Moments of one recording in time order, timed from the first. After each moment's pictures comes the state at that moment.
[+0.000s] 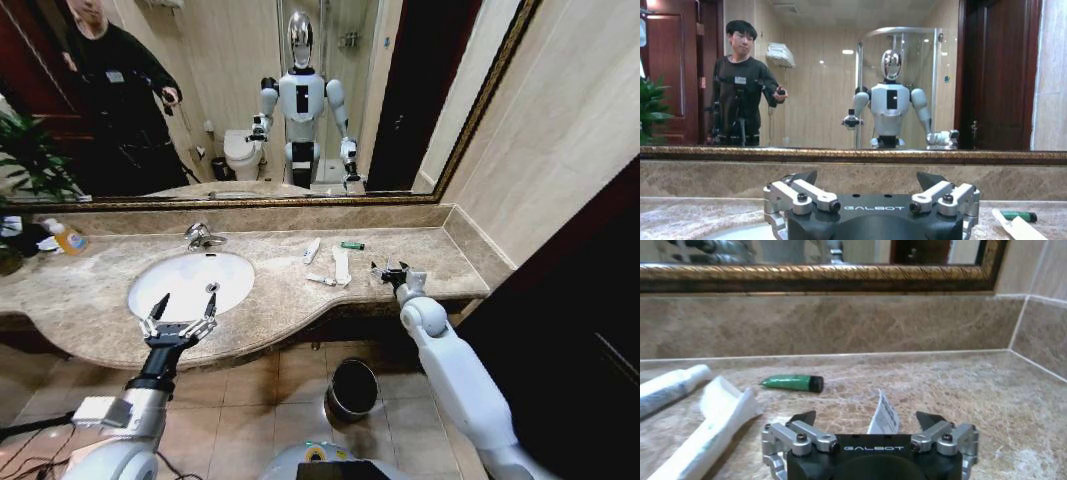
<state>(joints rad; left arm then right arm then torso) 1.84 -1.36 -0.82 -2.47 -0.37 0.04 0.05 -0.88 1.20 0.35 1.67 0.48 -0.49 0.31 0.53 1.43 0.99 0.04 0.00</state>
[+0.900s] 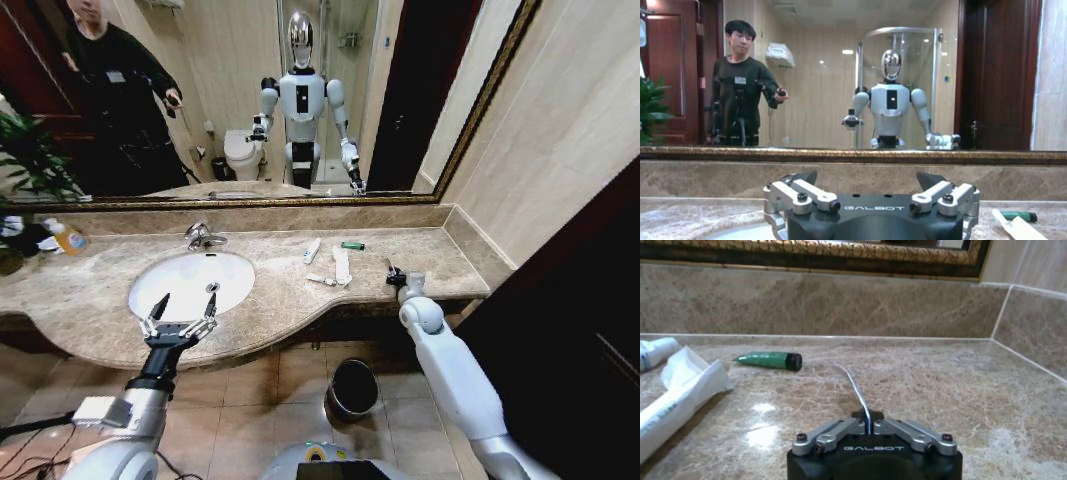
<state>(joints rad) 1.84 -1.36 -0.82 -2.47 -0.37 0.04 0.05 -0.91 1.21 0.37 1.63 0.41 -0.46 0.29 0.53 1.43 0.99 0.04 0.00</state>
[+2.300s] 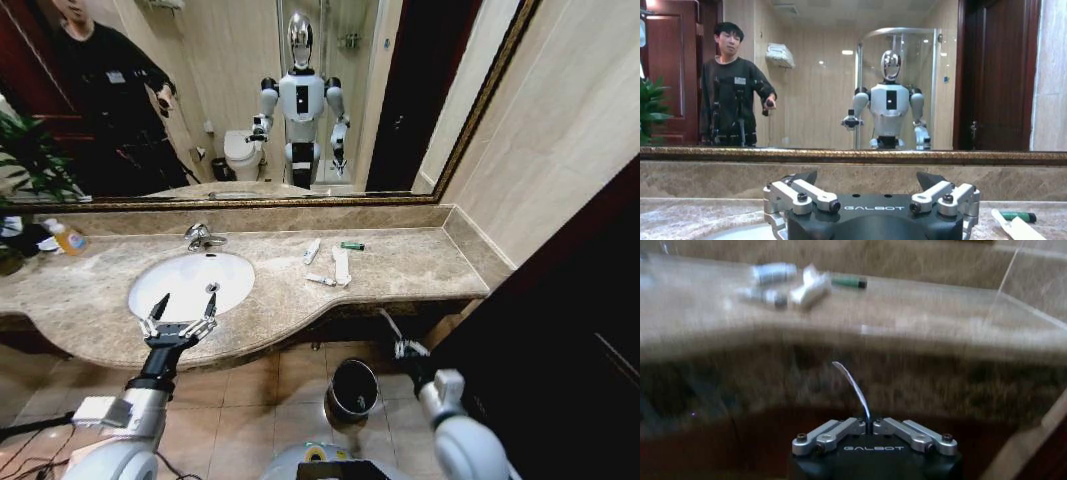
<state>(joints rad) 1.84 -1.36 -0.82 -2.47 -0.37 0.04 0.05 -1.78 1.27 0.45 2.10 0.14 -0.19 0.20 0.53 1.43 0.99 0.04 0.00</state>
